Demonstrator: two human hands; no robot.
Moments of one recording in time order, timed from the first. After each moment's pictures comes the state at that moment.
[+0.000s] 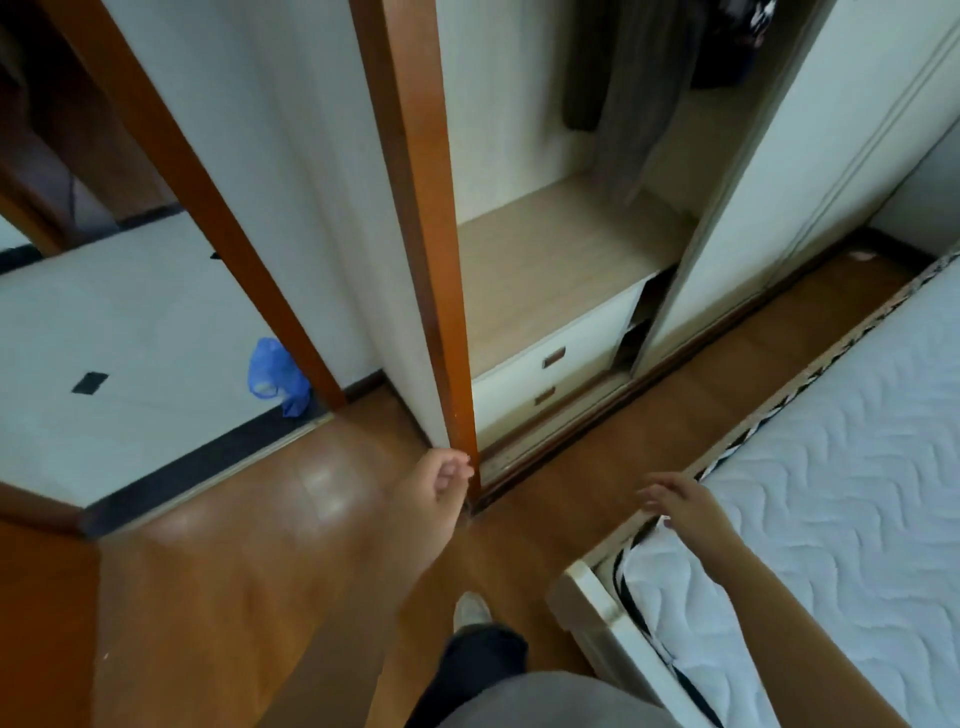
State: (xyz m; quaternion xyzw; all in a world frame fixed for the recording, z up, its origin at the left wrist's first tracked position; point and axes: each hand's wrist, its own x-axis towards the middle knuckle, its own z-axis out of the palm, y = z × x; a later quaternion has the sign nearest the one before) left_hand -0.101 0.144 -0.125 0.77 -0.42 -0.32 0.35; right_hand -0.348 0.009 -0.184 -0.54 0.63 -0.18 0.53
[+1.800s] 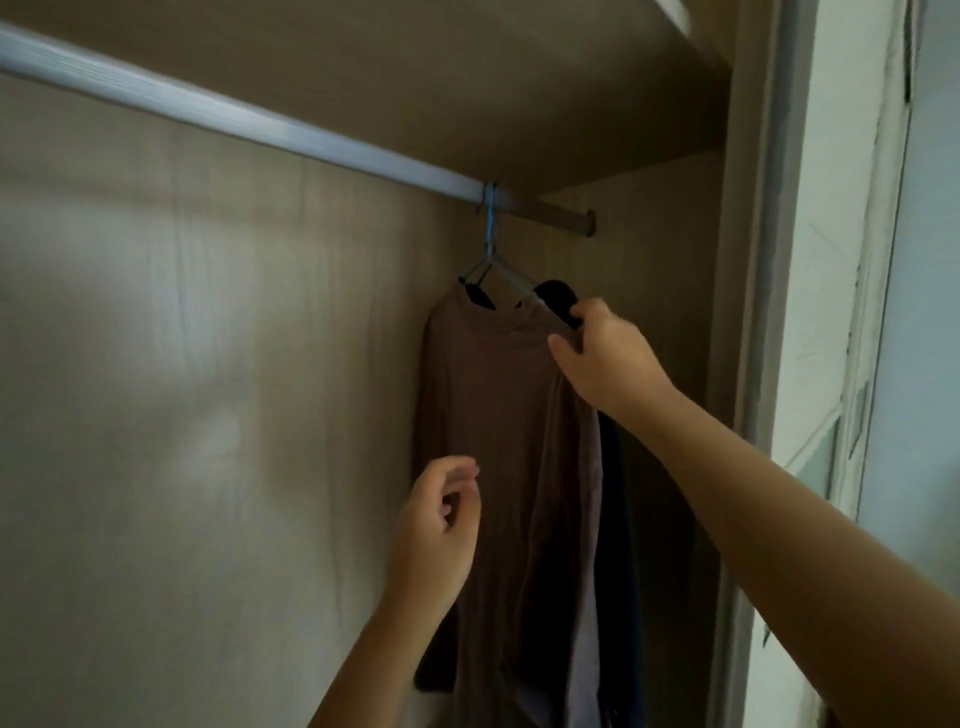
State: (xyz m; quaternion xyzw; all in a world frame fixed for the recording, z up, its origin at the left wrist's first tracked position) left_hand -0.080 -0.608 0.179 0.47 -0.57 -0.05 0.67; right_hand -0.223 -0.665 0.326 -0.78 0.45 -0.44 0.00
